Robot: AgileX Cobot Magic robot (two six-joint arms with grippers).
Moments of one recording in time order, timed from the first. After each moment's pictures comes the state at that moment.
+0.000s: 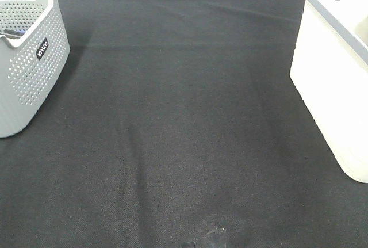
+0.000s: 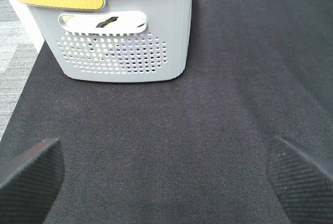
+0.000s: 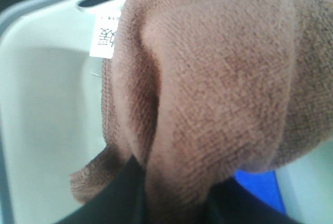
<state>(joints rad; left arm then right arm) 0.04 -0.01 -0.49 0.00 1.05 0.01 -0.28 1.90 -1.97 0.15 1.22 -0.09</state>
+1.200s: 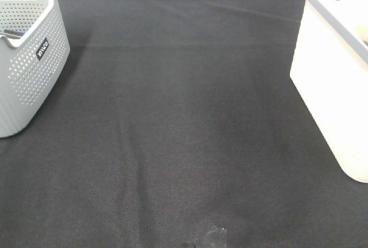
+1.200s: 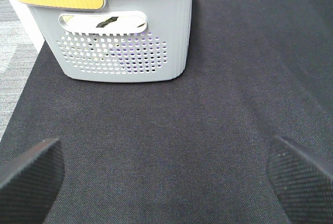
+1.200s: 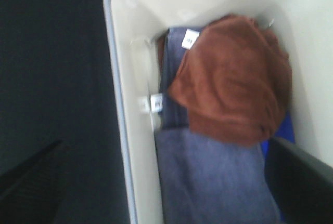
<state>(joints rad) 0.04 -0.01 -0.49 0.00 1.05 0.01 0.08 1.62 -1.74 -0.11 1.22 0.13</state>
